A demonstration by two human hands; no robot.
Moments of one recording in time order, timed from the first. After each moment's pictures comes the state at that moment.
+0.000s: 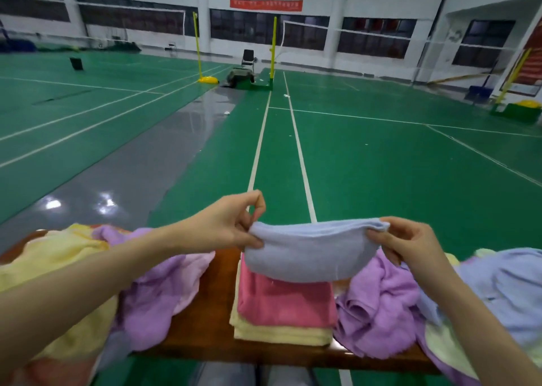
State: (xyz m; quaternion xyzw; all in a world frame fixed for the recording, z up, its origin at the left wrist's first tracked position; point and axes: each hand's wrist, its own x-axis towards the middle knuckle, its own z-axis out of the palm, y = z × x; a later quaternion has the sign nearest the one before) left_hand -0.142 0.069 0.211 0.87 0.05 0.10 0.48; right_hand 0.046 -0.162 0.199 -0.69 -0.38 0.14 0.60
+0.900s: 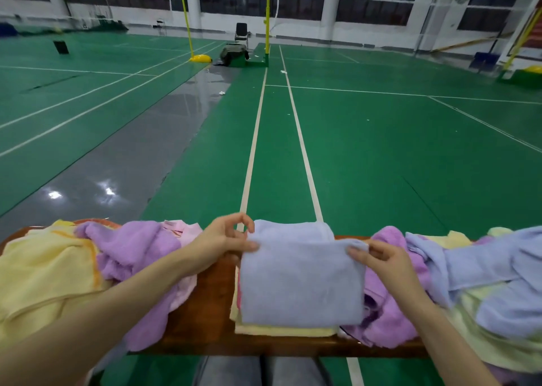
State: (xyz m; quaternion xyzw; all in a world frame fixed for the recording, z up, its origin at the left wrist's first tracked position) left_hand -0.119 0.091 0.124 0.69 0.18 0.08 0.70; right_hand 0.047 -0.144 0.125 -0.73 -0.27 0.21 0.59
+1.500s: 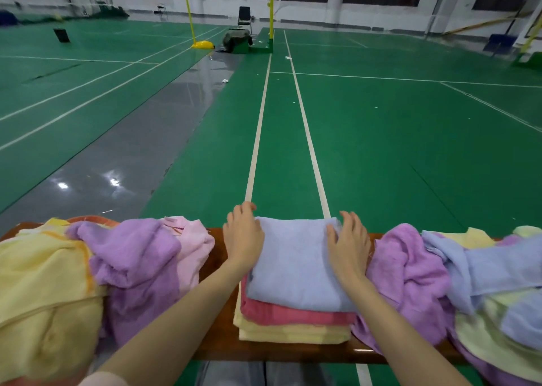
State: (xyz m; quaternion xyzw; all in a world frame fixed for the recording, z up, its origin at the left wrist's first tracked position) left_hand -0.037 0.101 0.052 0.85 0.42 0.22 0.24; right_hand 0.087 -0.041 0.036 -0.92 -0.25 -0.07 0.28
